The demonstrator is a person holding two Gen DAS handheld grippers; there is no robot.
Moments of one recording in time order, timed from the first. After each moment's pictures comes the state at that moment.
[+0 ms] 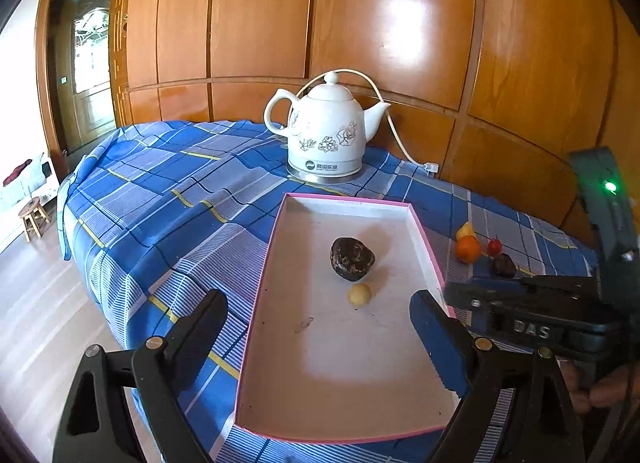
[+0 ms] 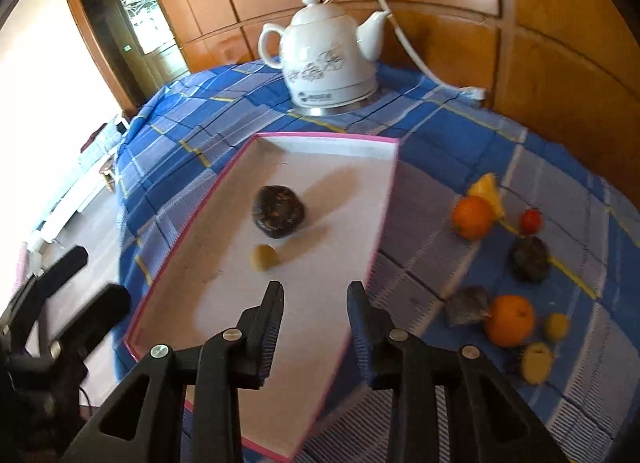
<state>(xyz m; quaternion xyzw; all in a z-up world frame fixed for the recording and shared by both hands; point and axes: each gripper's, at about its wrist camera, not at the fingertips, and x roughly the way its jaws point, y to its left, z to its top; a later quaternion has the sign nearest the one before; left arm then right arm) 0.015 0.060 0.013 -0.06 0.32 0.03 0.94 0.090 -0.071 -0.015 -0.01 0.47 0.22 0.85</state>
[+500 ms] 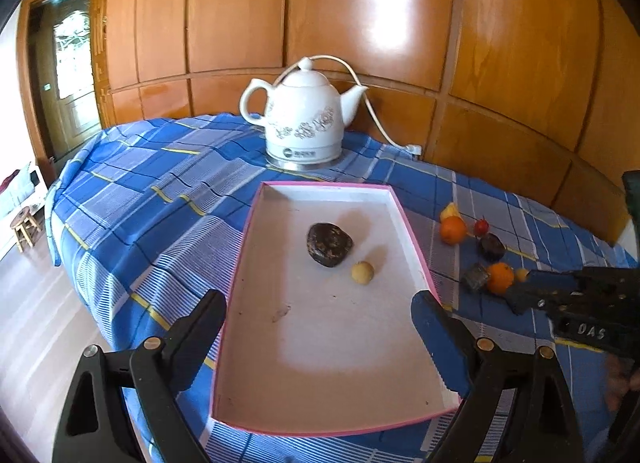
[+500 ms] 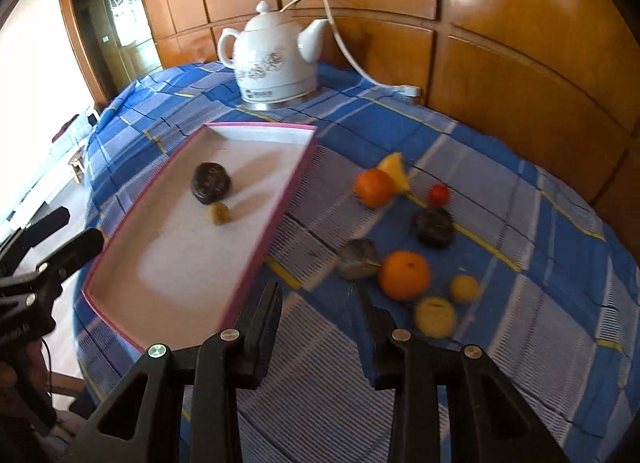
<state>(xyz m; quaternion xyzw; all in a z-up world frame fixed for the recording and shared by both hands) 0.020 0.039 0.006 -0.04 0.35 0.01 0.94 0.065 -0.141 -0.007 -0.05 0.47 0.16 0.87</state>
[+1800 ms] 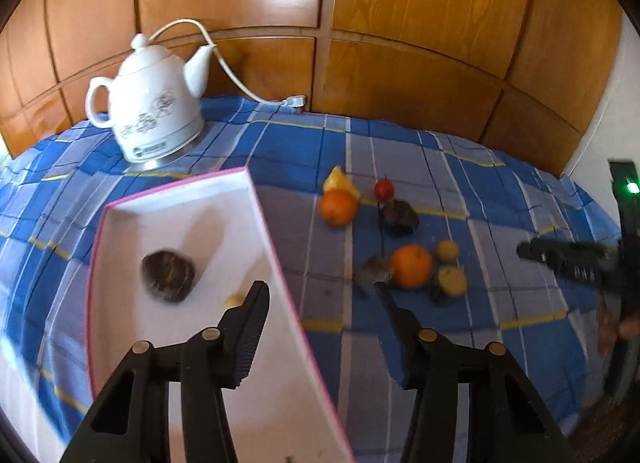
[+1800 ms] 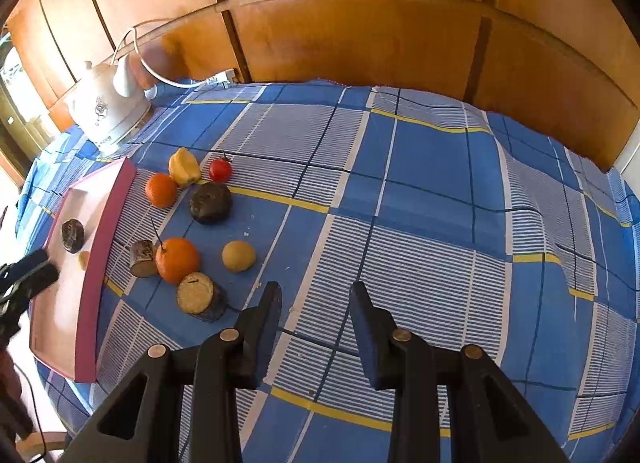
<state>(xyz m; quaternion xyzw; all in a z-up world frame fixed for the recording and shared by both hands) 0.108 -0.066 0.004 0.02 0.43 -0.16 0.89 0.079 -0.300 -0.021 0.06 0.50 0.00 0.86</state>
